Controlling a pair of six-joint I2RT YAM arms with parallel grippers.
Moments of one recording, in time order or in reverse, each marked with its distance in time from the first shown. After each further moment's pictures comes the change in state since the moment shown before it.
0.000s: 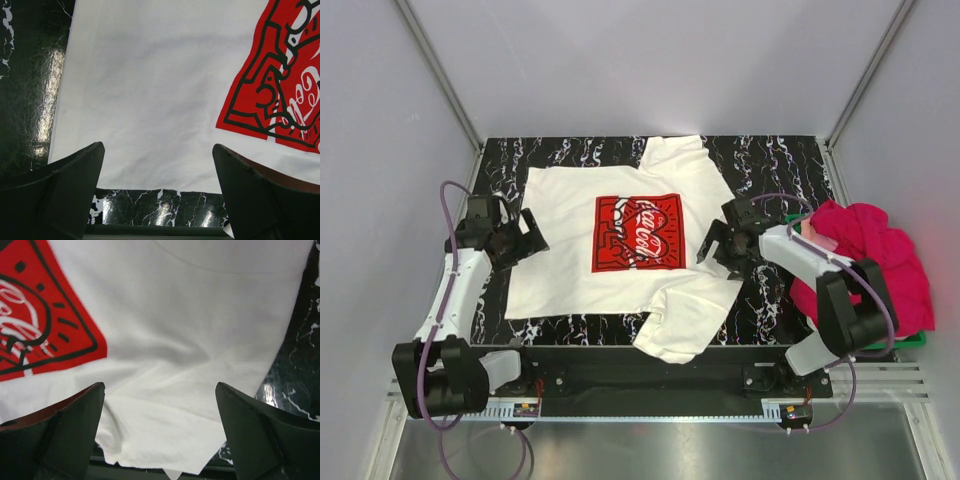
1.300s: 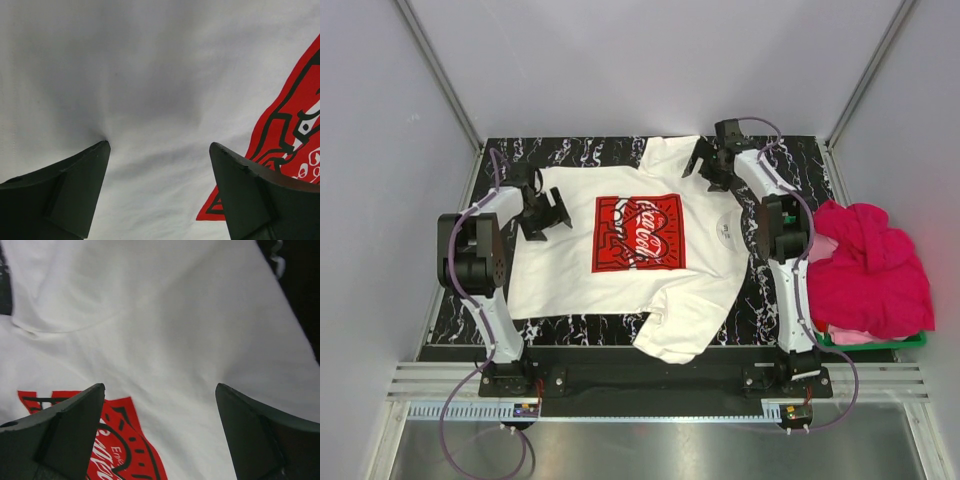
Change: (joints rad) left arm -0.078 0.747 0.406 0.150 0.047 -0.043; right arm -0.153 0.940 1.275 -0.098 -0.117 -0.217
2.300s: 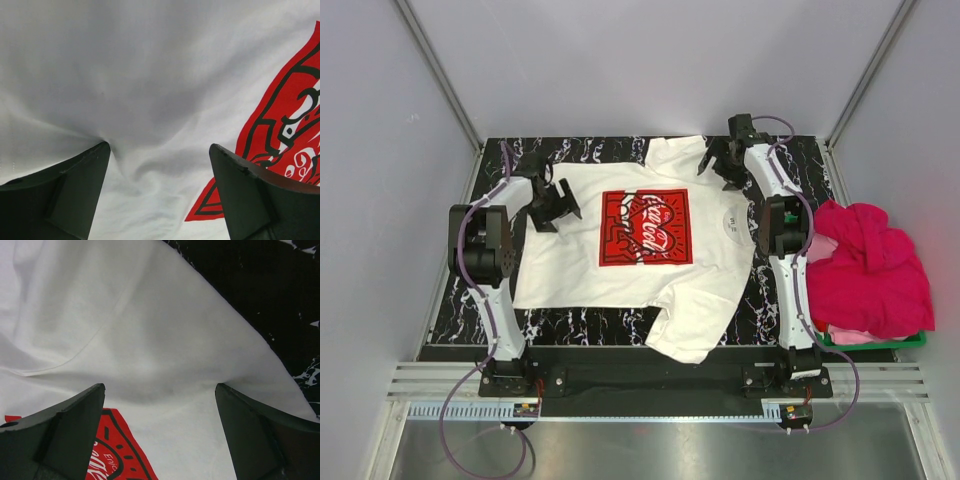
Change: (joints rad) left arm -0.048 0.081 0.114 -0.035 0.013 -0.072; right arm -0.072 0.090 0.186 -0.185 0.048 0.018
